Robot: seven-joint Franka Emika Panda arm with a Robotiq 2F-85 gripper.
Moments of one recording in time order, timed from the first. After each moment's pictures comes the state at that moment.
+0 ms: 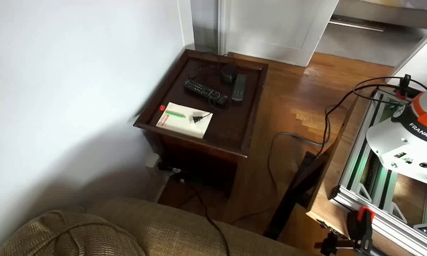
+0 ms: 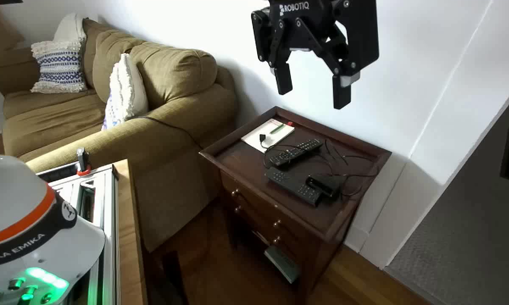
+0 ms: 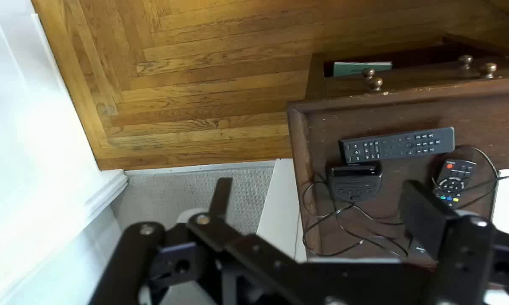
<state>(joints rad) -0.12 -0.44 -0.19 -2.47 -0.26 2.23 -0.36</state>
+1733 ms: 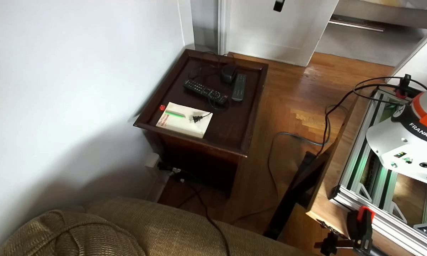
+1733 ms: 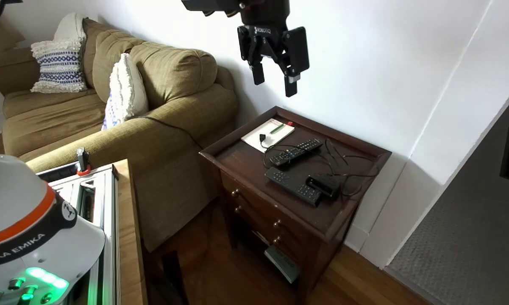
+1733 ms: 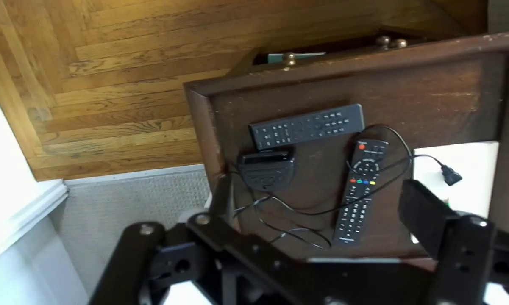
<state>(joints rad) 0.00 -0.33 -0.03 -2.49 -0.13 2.28 -0.14</state>
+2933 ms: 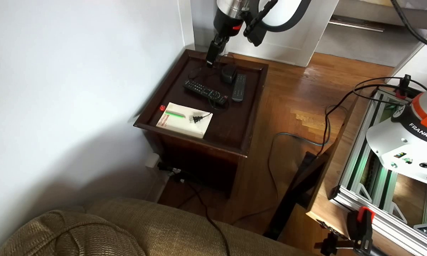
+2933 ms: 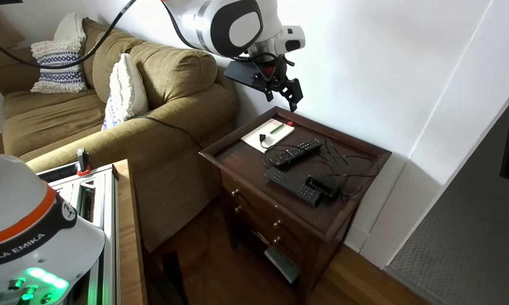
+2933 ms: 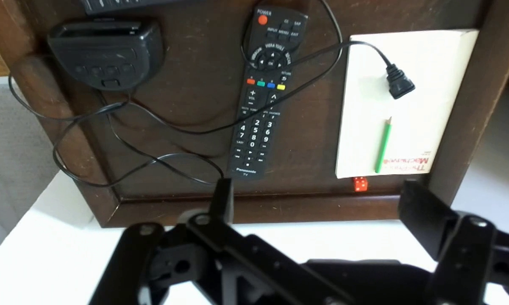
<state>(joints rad) 0.11 0.21 0.09 -2.37 -0.09 2.91 -0.02</state>
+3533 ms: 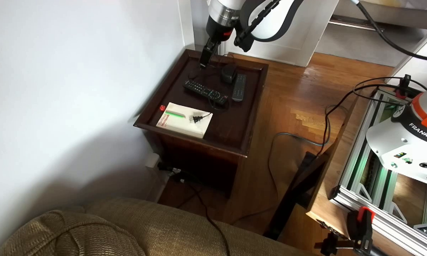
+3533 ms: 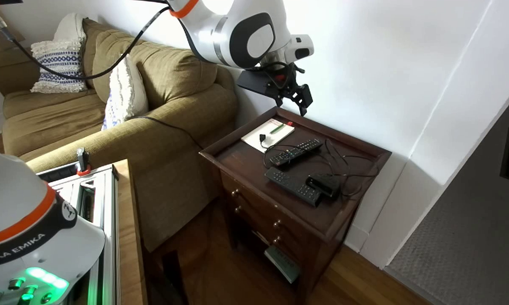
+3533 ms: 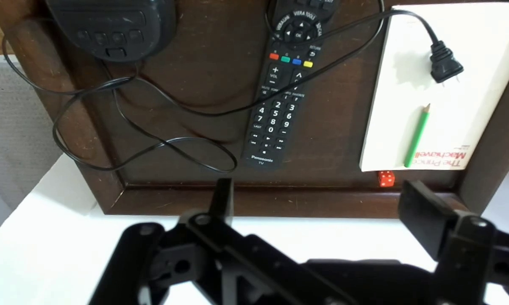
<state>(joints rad) 0.16 0.32 0.03 -2.28 -0.19 2.97 0.03</state>
